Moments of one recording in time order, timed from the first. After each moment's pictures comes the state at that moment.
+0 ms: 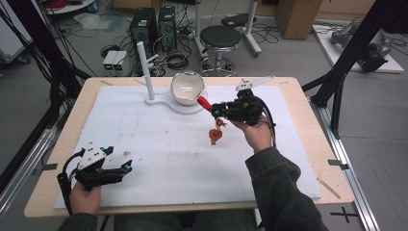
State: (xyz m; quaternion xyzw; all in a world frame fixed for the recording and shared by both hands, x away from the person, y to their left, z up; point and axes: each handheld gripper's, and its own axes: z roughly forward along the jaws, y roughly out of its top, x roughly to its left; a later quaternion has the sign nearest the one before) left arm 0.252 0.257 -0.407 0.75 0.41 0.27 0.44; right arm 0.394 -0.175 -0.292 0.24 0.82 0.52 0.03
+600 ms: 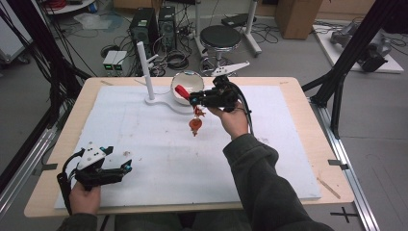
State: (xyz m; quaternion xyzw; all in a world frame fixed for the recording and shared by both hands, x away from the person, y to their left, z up) left arm 0.252 0.257 -0.407 0.75 0.40 0.27 0.44; right arm 0.425 -0.117 -0.281 0.23 0.81 0.53 0.02
